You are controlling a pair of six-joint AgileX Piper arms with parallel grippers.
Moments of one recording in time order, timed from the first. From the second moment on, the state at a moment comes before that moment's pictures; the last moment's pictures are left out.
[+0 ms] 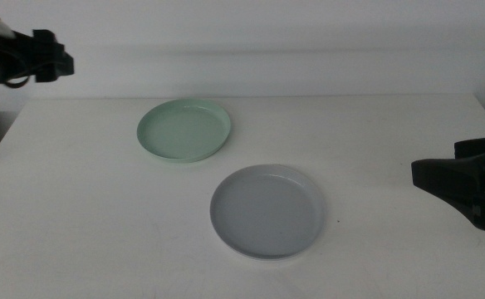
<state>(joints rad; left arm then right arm) 0.05 1.38 -1.22 -0.36 0.58 0.31 0.36 0.82 -0.80 0.42 0.64 -0.29</state>
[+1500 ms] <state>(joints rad) -0.06 2.15 -1.66 -0.48 0.46 0.33 0.36 0.82 -0.79 0.42 0.64 -0.29</state>
